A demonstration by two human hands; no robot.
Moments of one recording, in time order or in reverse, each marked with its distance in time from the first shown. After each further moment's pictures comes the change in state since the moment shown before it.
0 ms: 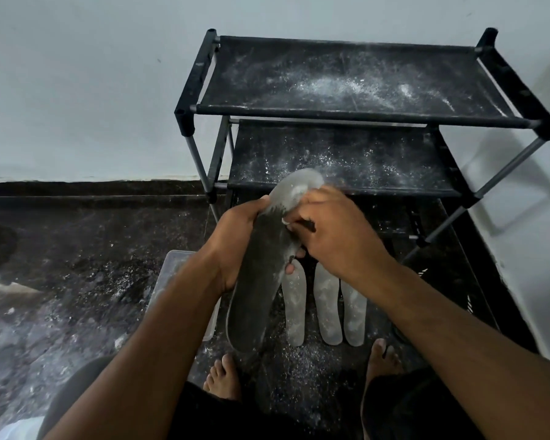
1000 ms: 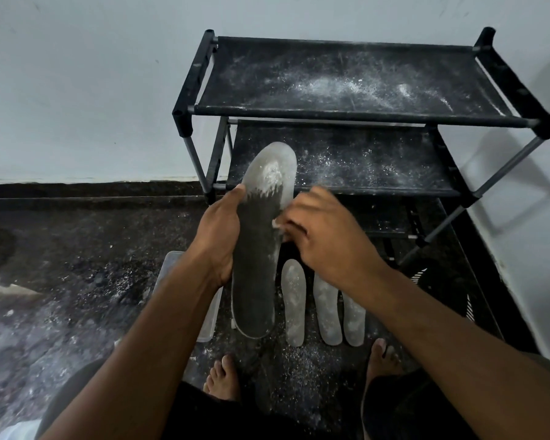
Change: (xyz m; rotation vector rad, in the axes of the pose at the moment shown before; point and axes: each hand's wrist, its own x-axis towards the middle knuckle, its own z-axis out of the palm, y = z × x) left_hand 0.008 0.004 -0.009 -0.098 0.363 0.223; right_hand -0.003 -0.008 0.003 0.029 -0.008 -0.061
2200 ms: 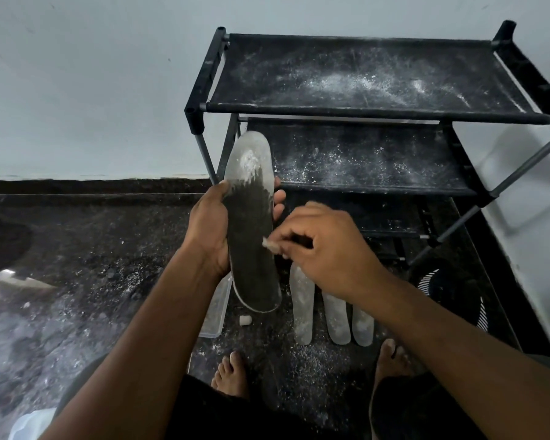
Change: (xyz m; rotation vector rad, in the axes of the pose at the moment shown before) left_hand 0.015 0.004 -0.019 -0.401 -0.171 -0.117; right_hand -0.009 -0.012 0.009 0.358 -0.017 -0.002
